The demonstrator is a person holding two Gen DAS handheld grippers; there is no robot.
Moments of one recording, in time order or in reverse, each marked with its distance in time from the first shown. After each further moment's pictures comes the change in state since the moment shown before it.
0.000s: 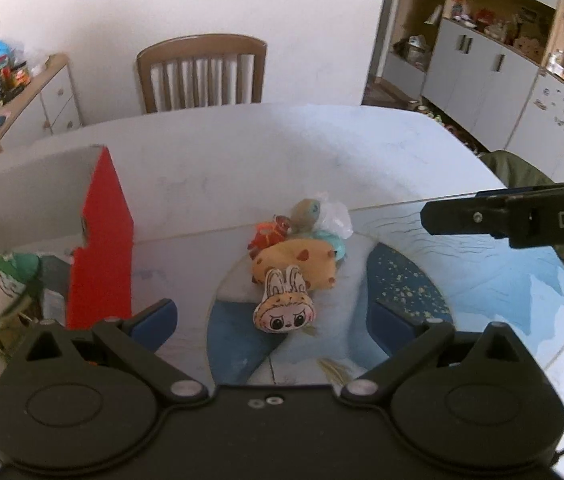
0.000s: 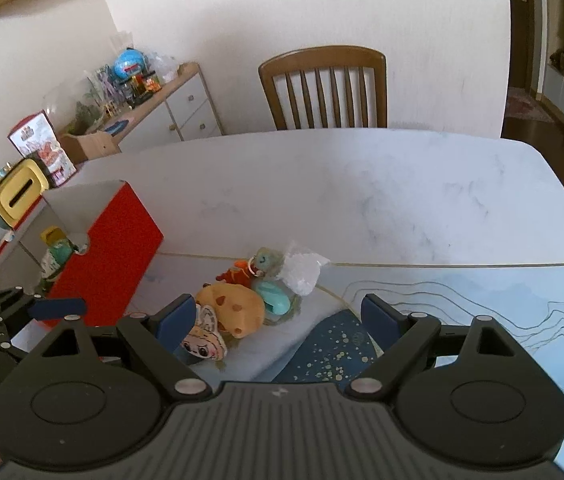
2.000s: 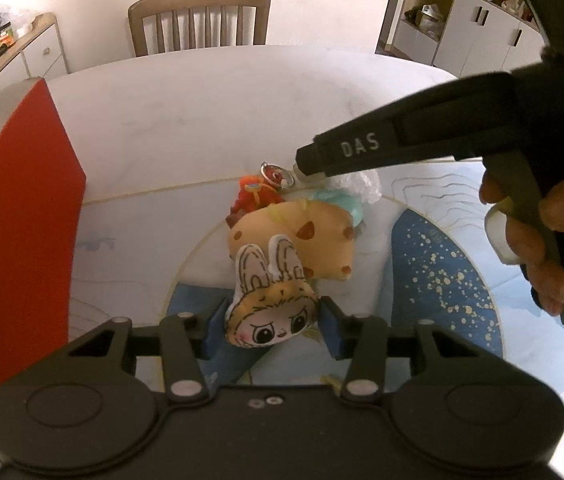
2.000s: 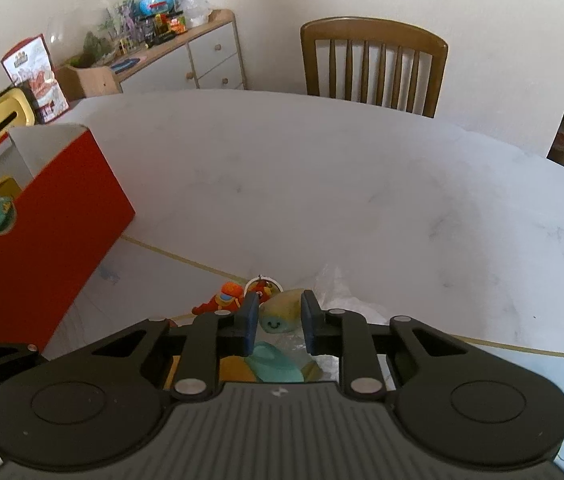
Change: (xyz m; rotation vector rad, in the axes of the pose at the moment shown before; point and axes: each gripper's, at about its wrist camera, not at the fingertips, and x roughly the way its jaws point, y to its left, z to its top) left arm 0.074 -0.007 -0.005 -0.025 0.107 -0.001; right arm 0.128 0.019 0.029 -0.185 0.089 0.021
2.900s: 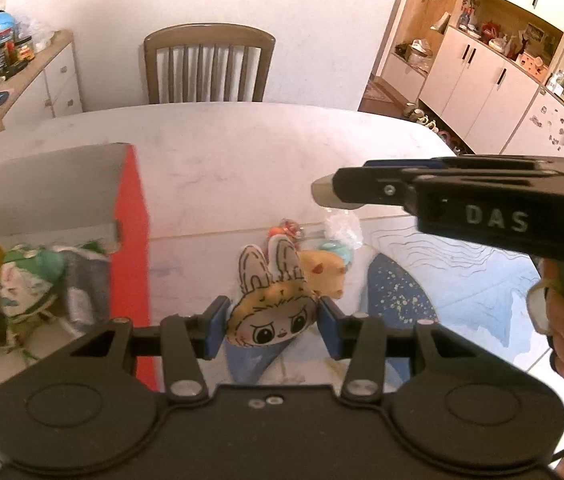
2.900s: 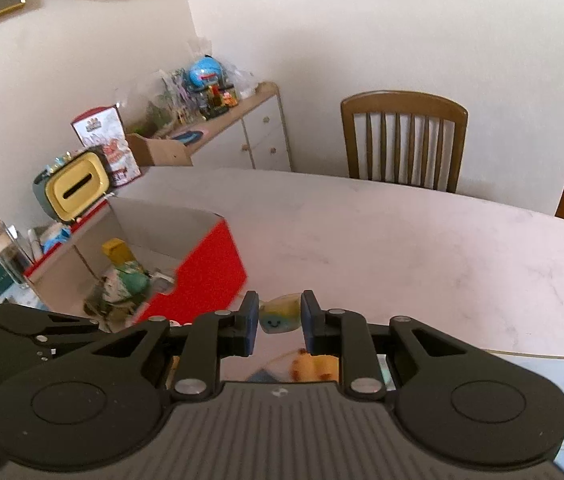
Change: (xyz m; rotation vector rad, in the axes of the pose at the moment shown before) left arm -0.101 0.044 0.015 -0.044 -0.066 -0.065; right arm -0.122 0.073 0.013 0.007 -0.181 0.097
